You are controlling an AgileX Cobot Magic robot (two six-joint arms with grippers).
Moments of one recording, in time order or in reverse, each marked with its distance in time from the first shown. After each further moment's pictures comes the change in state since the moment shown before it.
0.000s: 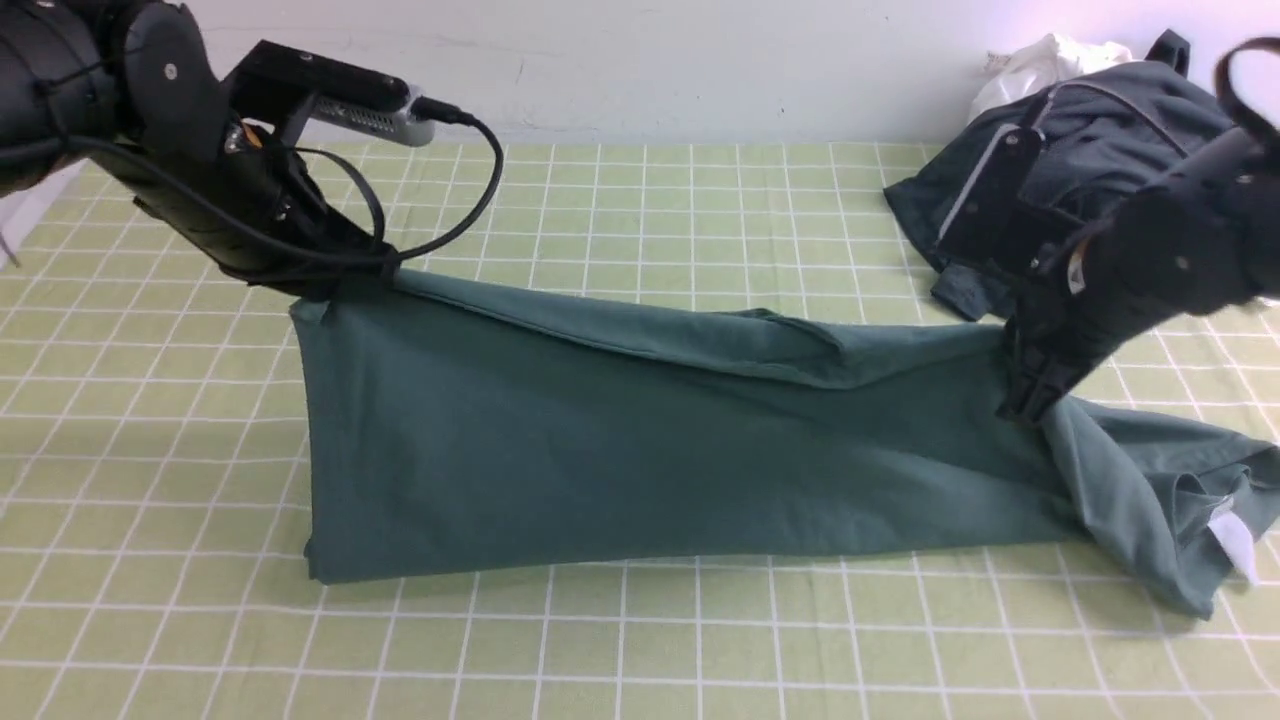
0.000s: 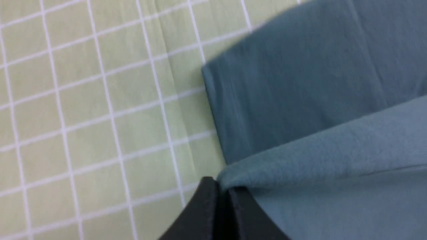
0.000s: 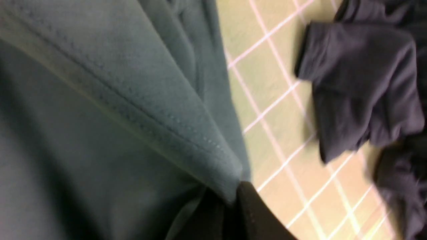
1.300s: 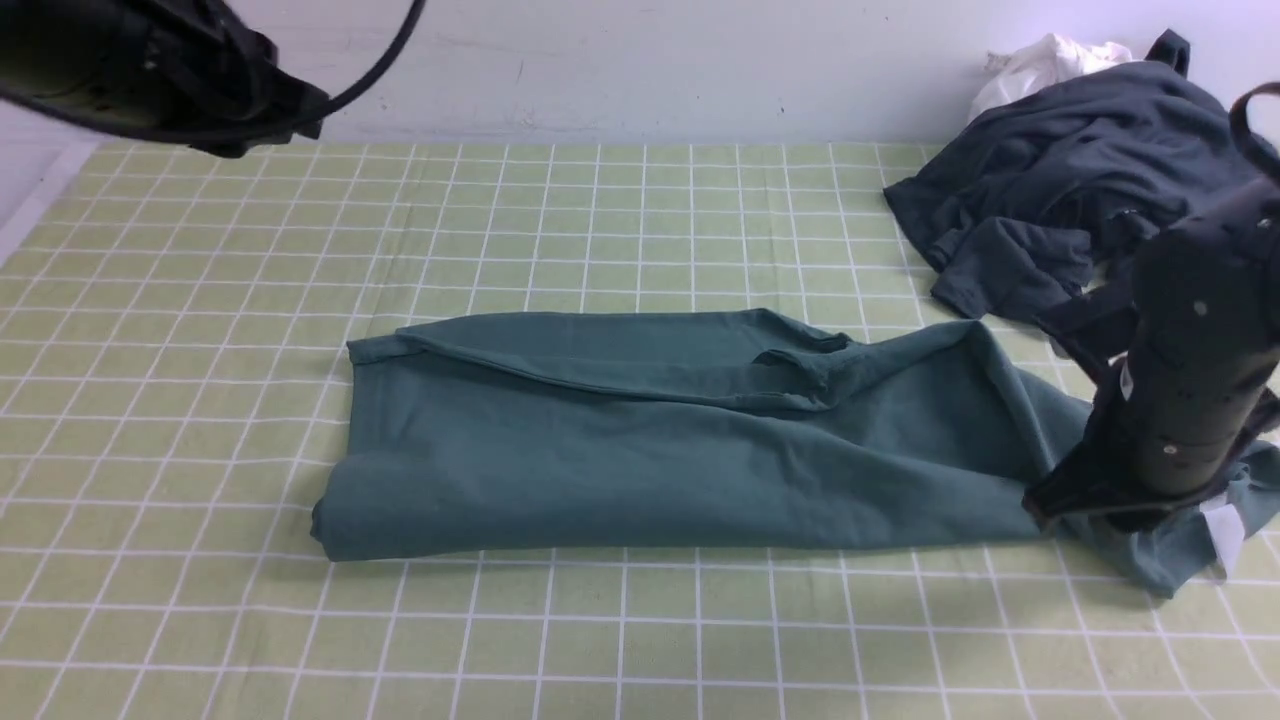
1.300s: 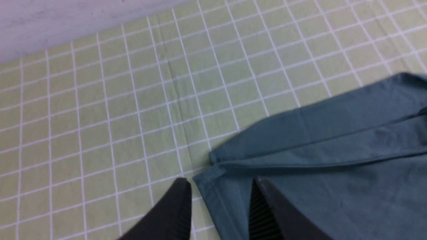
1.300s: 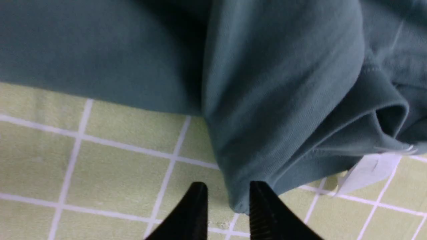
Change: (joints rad) right arm -0.006 -0.080 0.182 0.067 0.366 0.659; left arm 0.016 -0.419 0.119 -0.090 -0.072 0.064
